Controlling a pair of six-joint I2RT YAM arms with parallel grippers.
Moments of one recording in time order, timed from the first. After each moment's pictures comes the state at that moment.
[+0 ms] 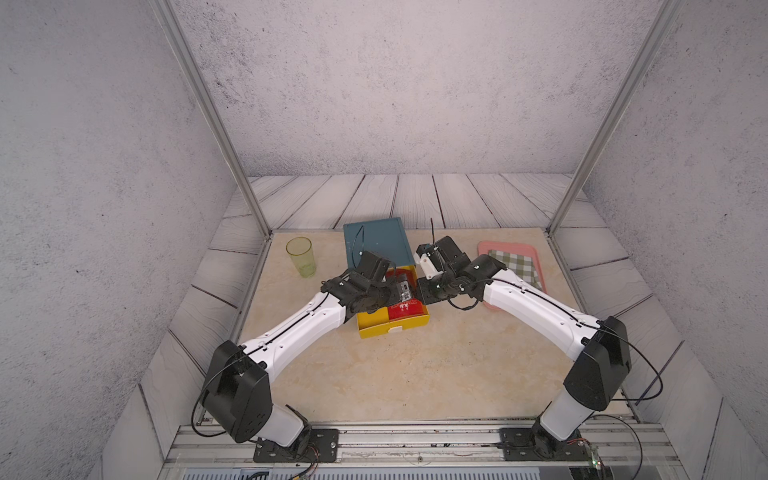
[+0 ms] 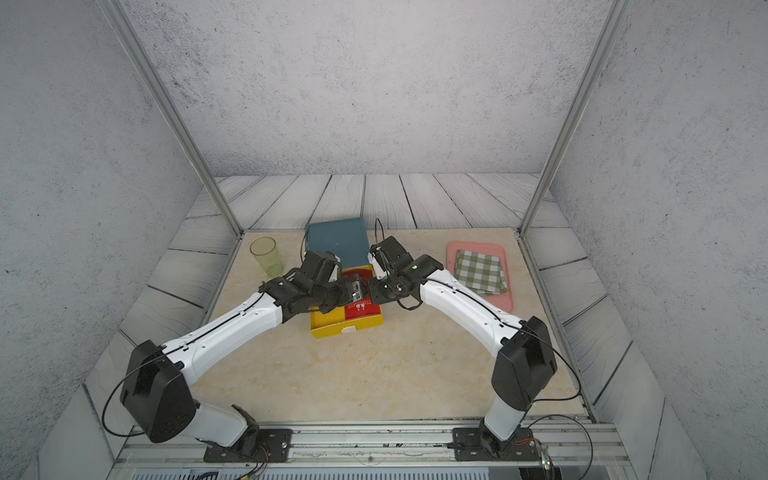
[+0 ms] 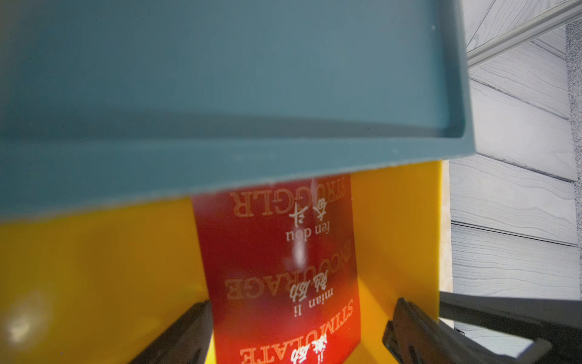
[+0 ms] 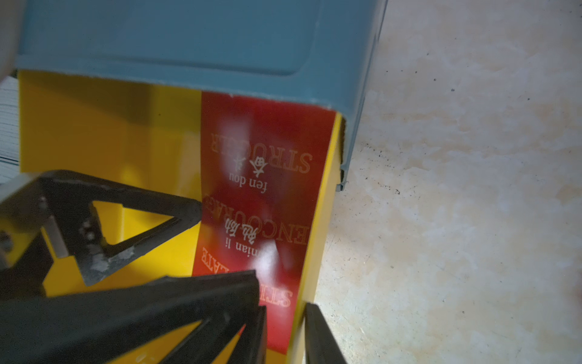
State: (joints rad) left arm -0.65 1.48 1.18 -0.50 0.13 -0.82; right arm 0.74 1.67 1.54 -0.84 -0.13 0.36
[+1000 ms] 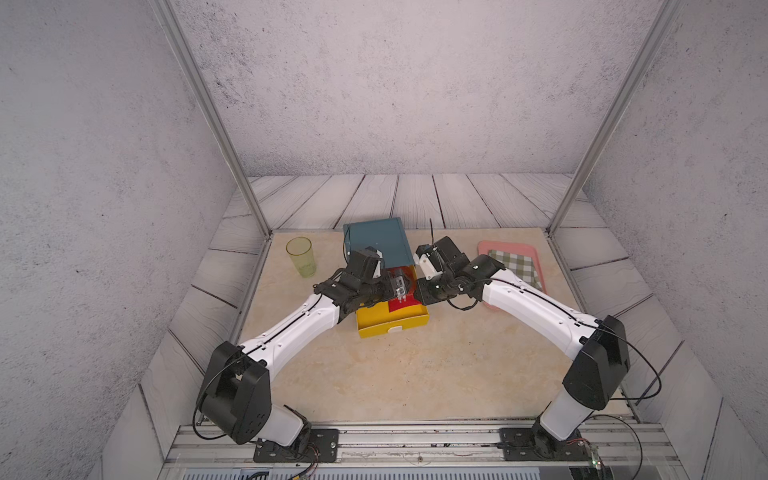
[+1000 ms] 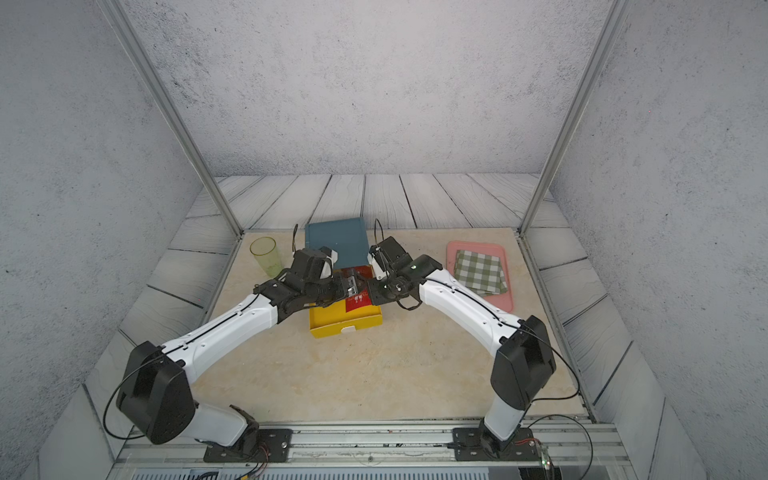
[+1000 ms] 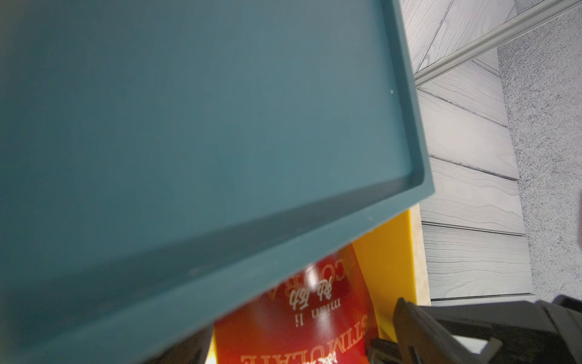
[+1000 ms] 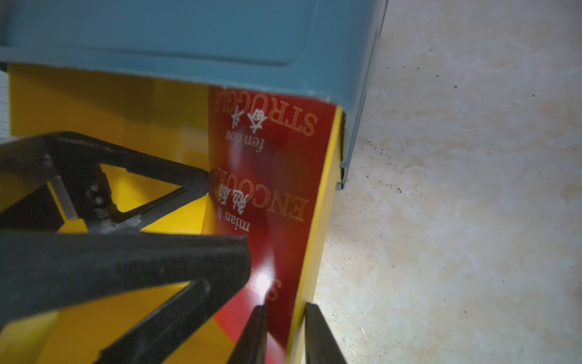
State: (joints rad) left arm -0.57 1.46 1.11 -0.33 0.24 -0.77; right arm 0.74 1.68 1.54 -0.84 -0.13 0.36
